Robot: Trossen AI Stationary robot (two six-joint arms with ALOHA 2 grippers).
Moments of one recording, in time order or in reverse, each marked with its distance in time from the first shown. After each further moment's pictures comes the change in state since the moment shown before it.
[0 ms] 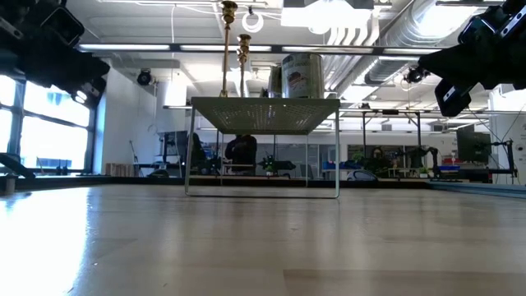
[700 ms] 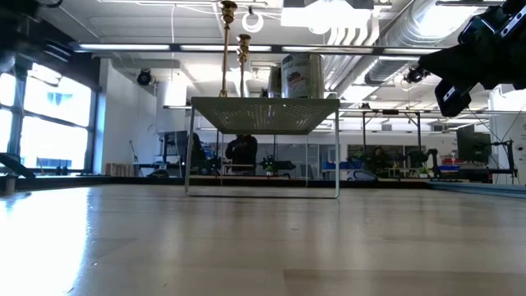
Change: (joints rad) left arm 0.000 -0.016 0.008 0.027 0.599 0.024; right arm 0.000 0.000 0.000 -0.001 0.000 0.000
